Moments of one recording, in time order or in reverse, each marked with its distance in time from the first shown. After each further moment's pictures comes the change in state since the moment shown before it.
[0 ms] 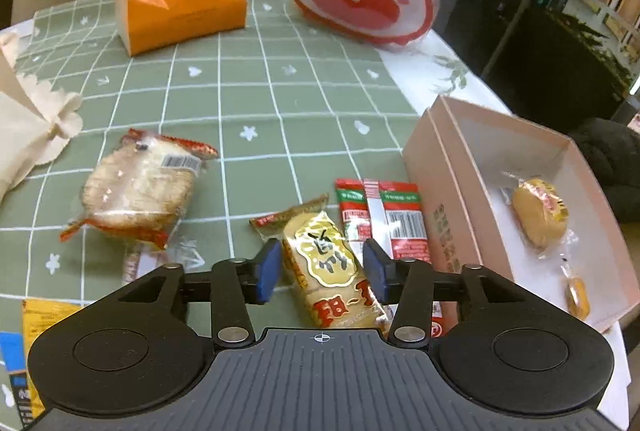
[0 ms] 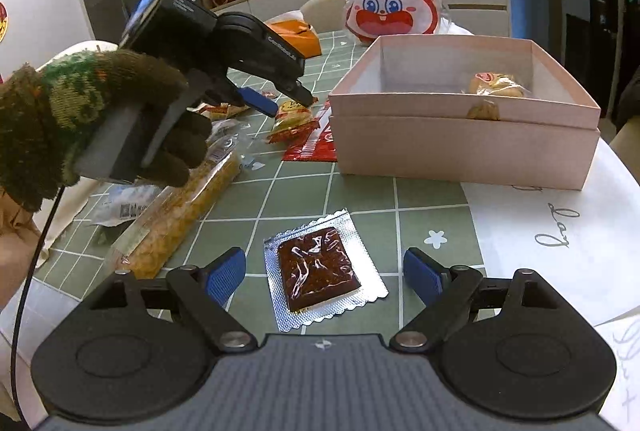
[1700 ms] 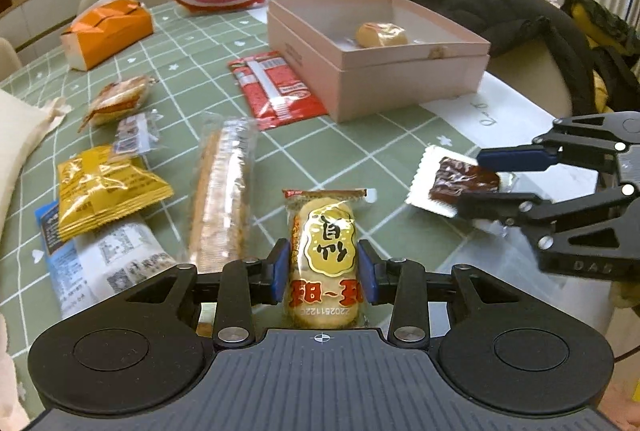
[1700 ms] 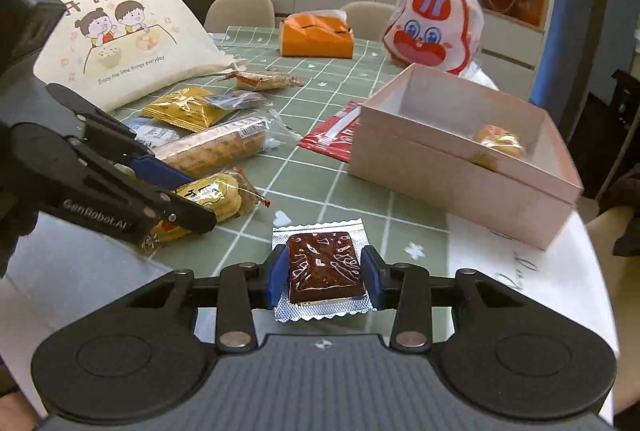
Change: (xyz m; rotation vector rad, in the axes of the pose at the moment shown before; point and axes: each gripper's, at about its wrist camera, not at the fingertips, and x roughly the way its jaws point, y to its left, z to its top) left arm -0.120 -0.017 -0.169 0.422 -0.022 -0.132; right arm -0.034 0.023 -0.008 -0.302 0.014 -0.066
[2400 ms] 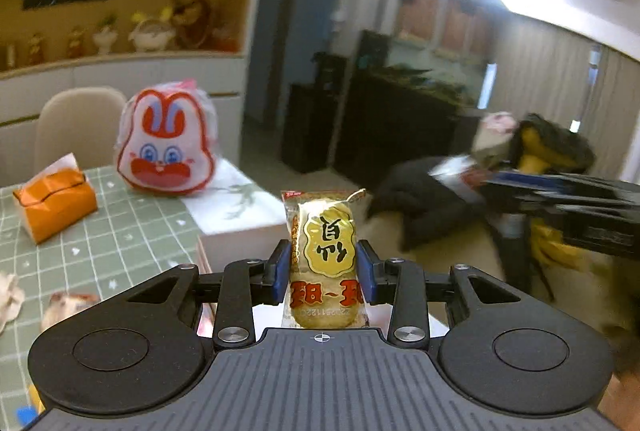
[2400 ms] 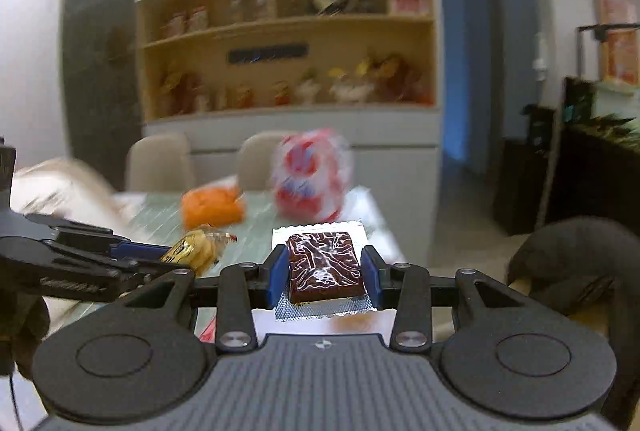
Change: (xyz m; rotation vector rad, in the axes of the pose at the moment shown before) left arm -0.040 -0.027 0.181 -0.071 -0.343 -0.132; right arm -0.126 -0.119 0.115 0.228 -0.319 -0.211
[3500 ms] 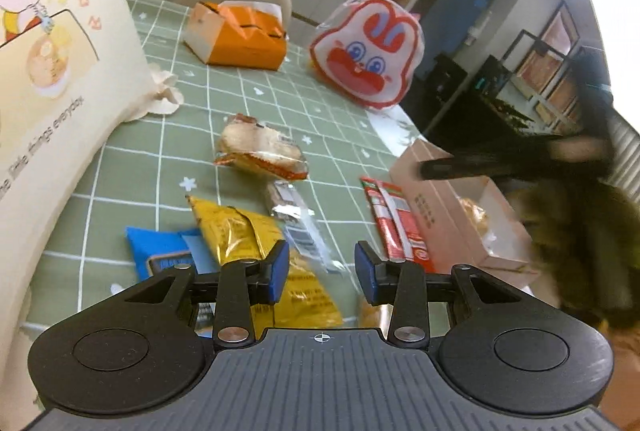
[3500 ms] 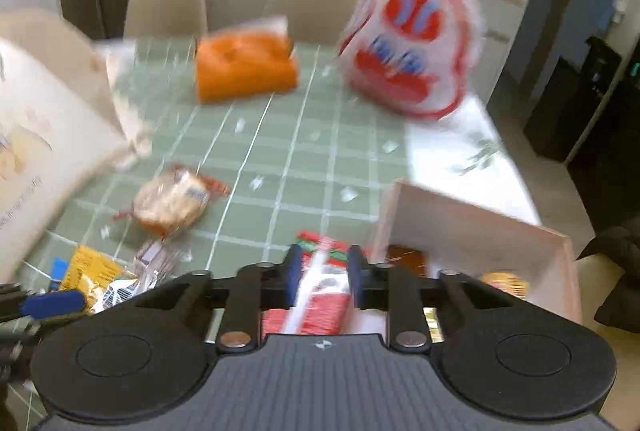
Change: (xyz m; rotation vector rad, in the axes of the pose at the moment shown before) left arm -0.053 0.199 -0.144 -0.464 0.042 0.087; right arm 0.272 0.181 -0.031 -0.192 0.542 0.019
